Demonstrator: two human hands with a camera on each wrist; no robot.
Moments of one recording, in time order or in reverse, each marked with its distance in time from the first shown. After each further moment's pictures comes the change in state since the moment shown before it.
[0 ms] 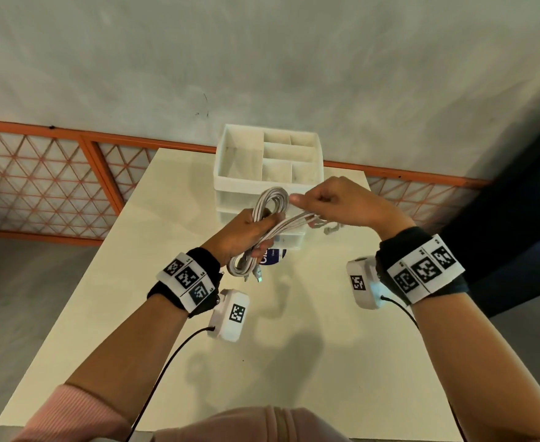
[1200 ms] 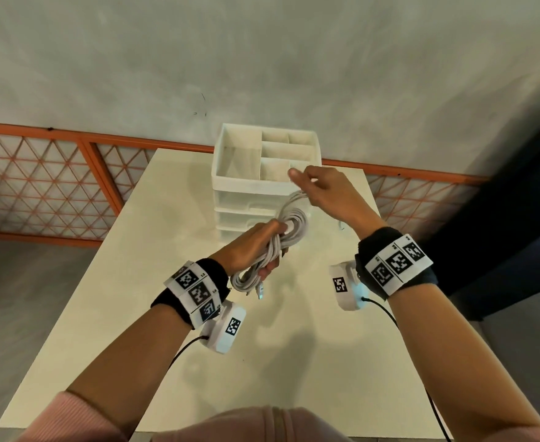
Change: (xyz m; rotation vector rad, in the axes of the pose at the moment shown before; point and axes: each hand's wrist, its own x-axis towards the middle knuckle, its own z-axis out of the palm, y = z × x) left_hand -0.007 -0.005 0.013 -0.039 -0.140 -0.116; right_hand 0.017 0.009 0.014 0.190 0.319 0.102
